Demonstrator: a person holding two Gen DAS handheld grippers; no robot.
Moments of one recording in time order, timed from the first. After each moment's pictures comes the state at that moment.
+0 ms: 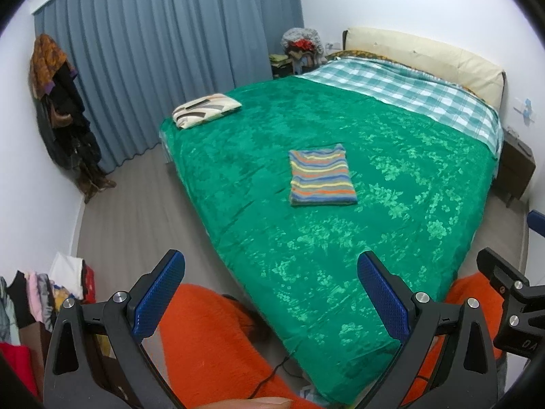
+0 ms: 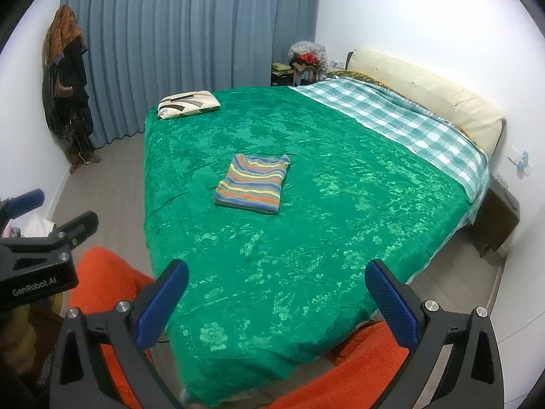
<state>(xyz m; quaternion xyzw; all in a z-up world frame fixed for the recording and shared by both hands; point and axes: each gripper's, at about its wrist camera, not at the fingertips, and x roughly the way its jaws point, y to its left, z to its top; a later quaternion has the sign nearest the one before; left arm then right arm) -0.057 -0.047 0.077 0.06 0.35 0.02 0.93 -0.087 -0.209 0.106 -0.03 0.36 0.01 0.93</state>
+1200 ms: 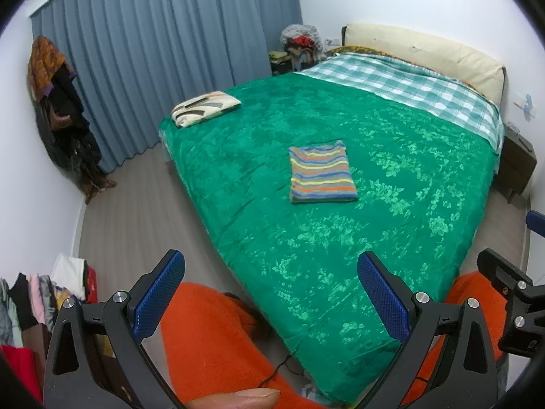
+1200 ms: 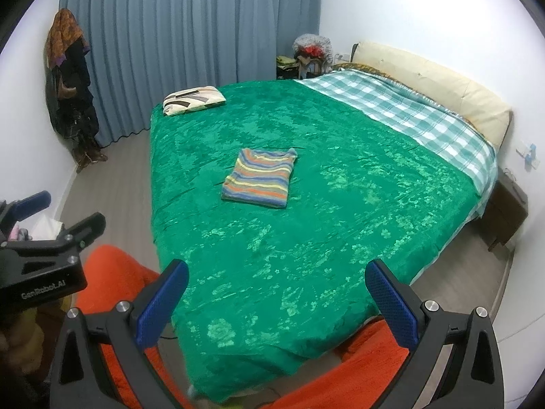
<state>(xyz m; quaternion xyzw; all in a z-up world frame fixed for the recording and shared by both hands) -0.053 -0.048 0.072 0.06 0.36 0.02 0.93 -0.082 -0.216 0.104 -0.02 0.38 0.03 0.92</state>
